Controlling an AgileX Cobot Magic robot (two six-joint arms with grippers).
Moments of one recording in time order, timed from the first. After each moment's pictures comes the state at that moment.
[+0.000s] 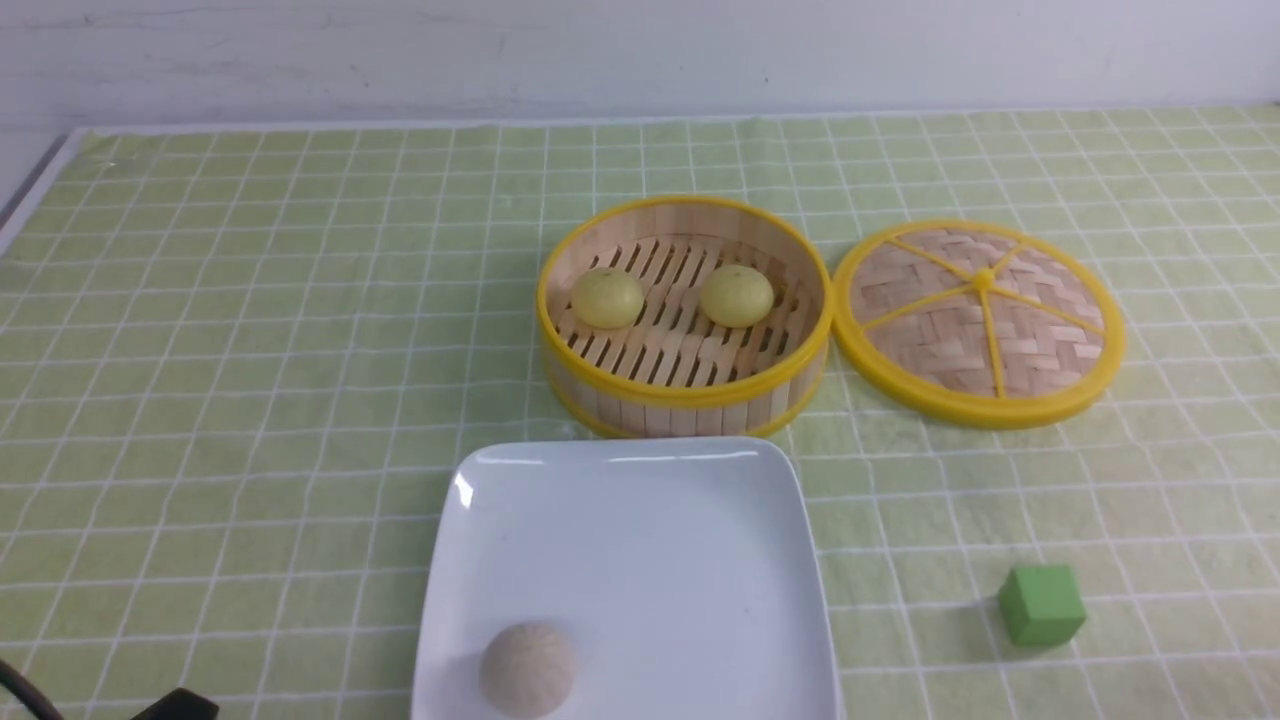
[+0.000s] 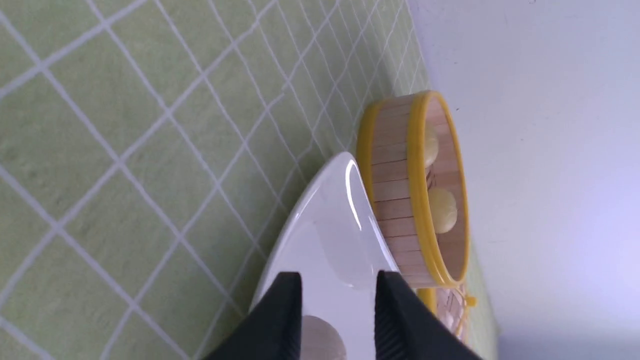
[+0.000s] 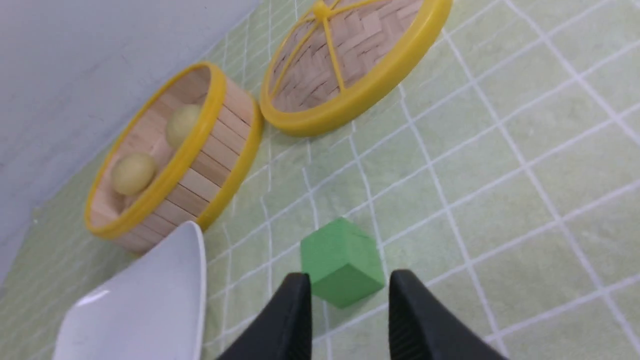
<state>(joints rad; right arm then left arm) 0.11 -0.01 0.02 0.30 0.37 0.50 -0.06 -0.01 0.03 -0.48 0.38 -0.77</state>
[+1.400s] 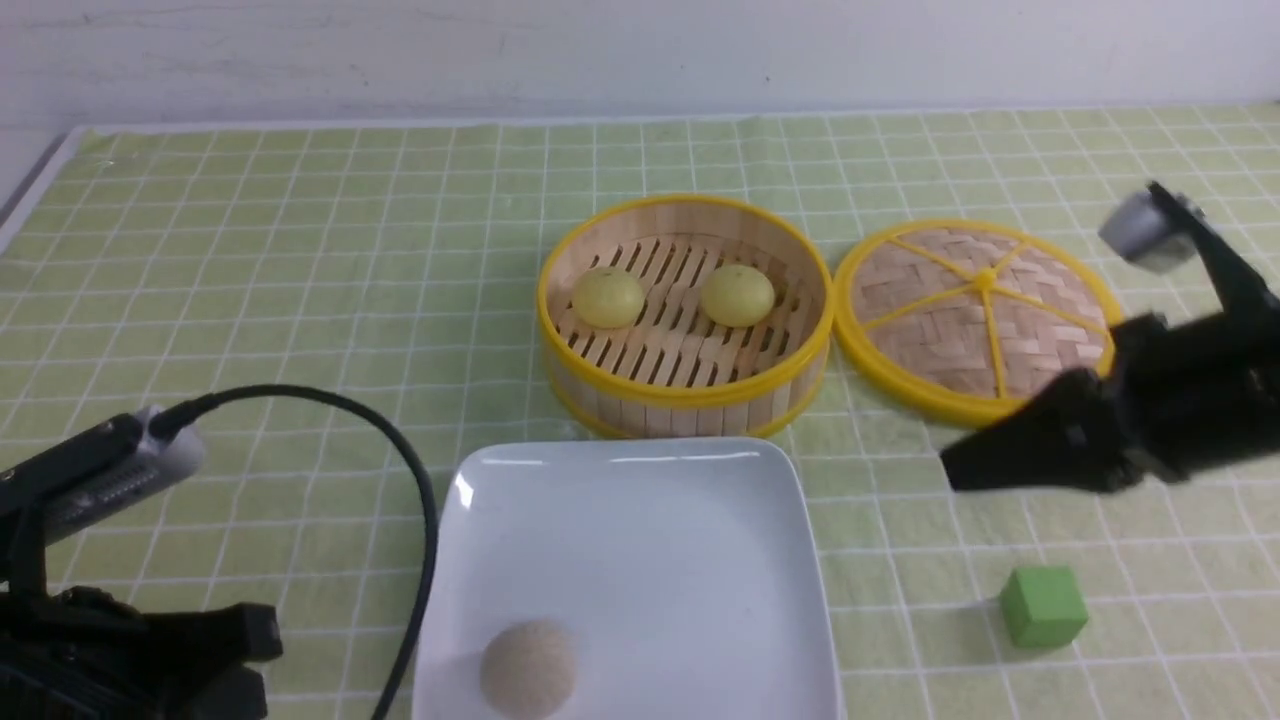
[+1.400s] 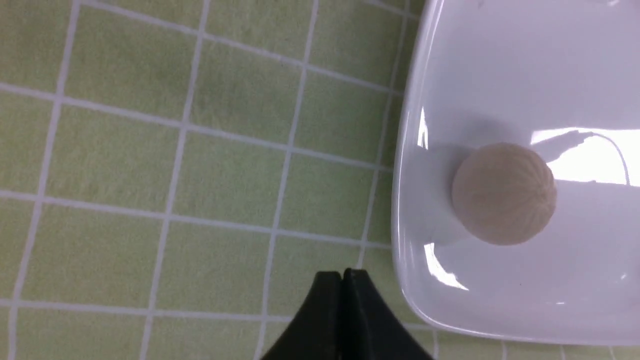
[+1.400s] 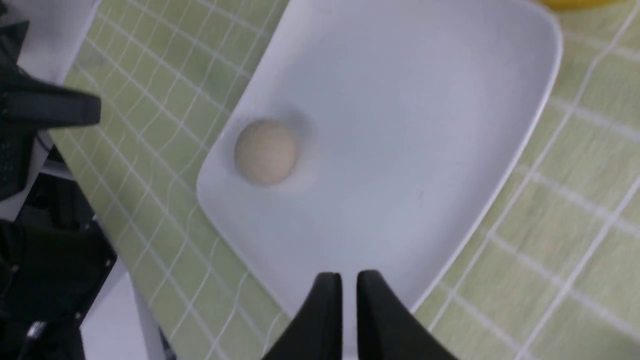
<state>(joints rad) 0.12 1.40 -0.94 1.03 0.98 -0.81 -0.06 0.90 -0.50 -0.38 0.77 -0.10</state>
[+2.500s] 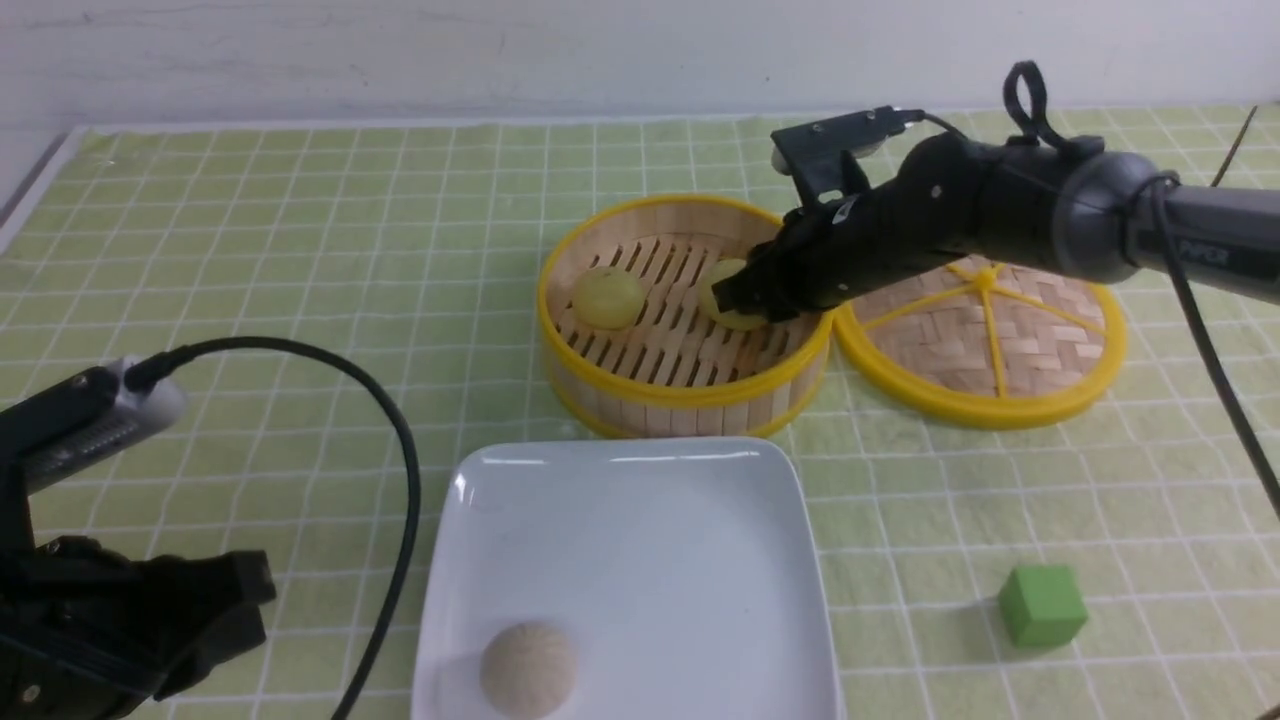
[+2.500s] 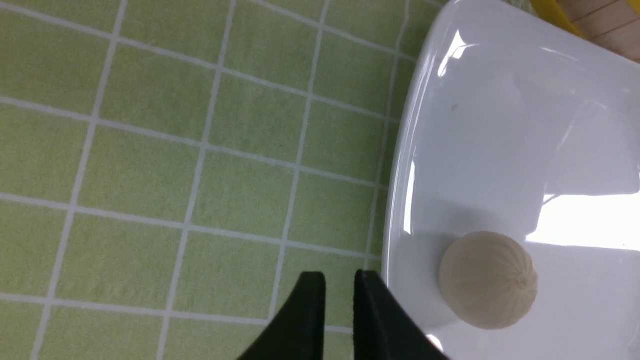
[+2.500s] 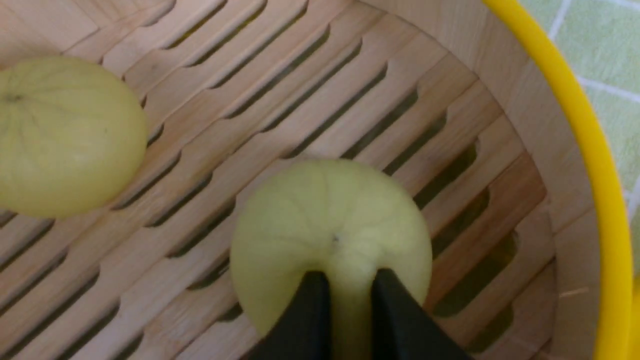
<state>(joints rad) 0.38 2.17 -1.64 0.45 0.40 -0.35 -0.06 0.90 -0.50 -0.38 0.63 -0.08</state>
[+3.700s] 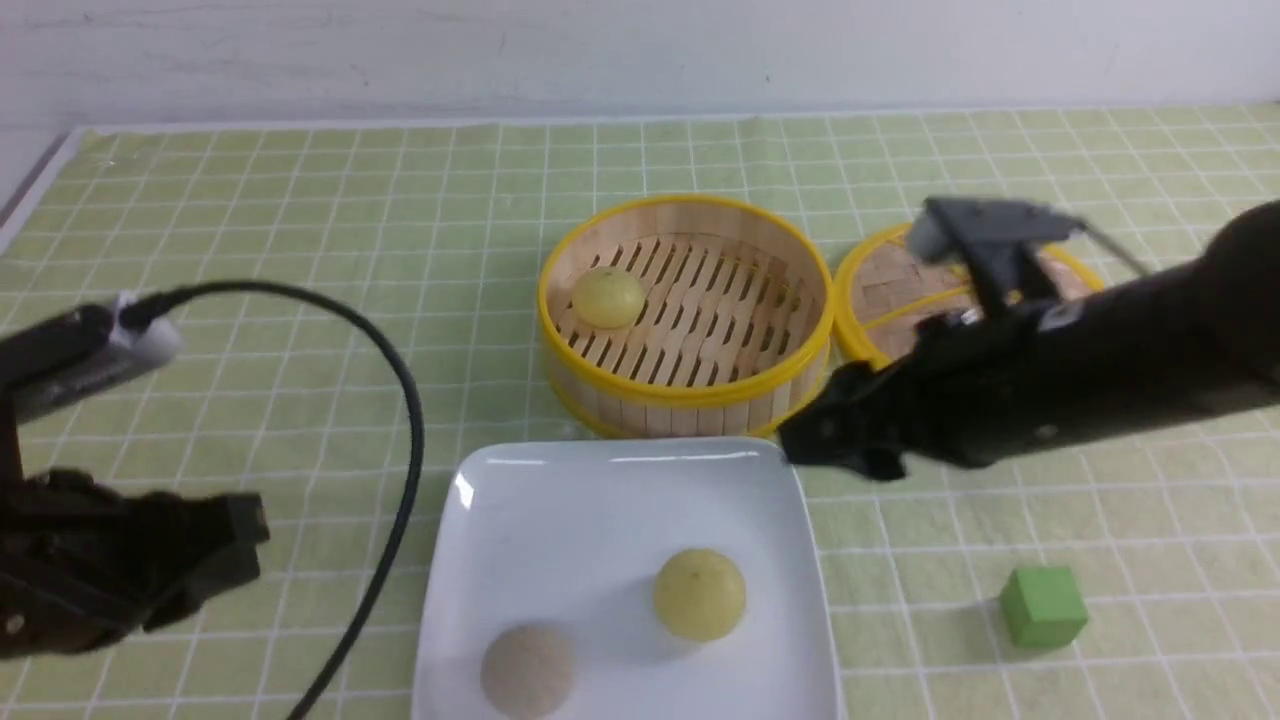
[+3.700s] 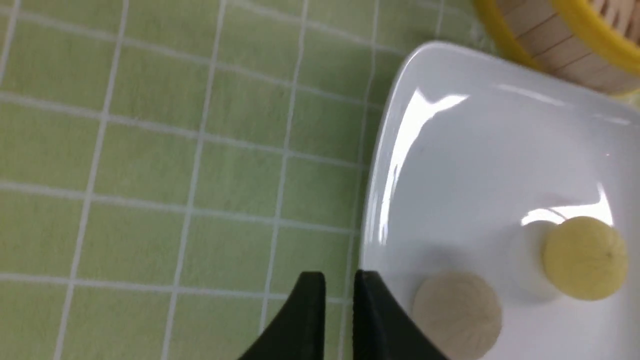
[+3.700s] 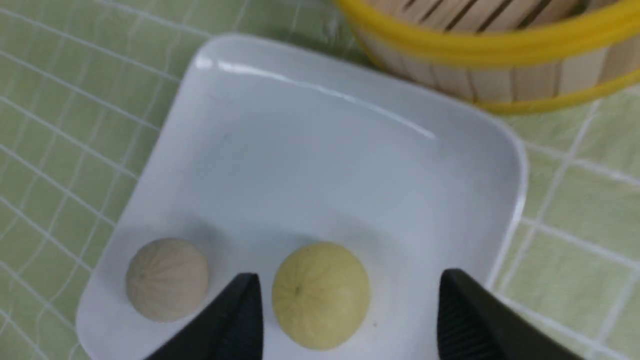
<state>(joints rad) 0.42 1.41 -0.96 0.74 0.56 -0.40 -0.06 0.95 -0.64 -0.37 0.68 -0.03</state>
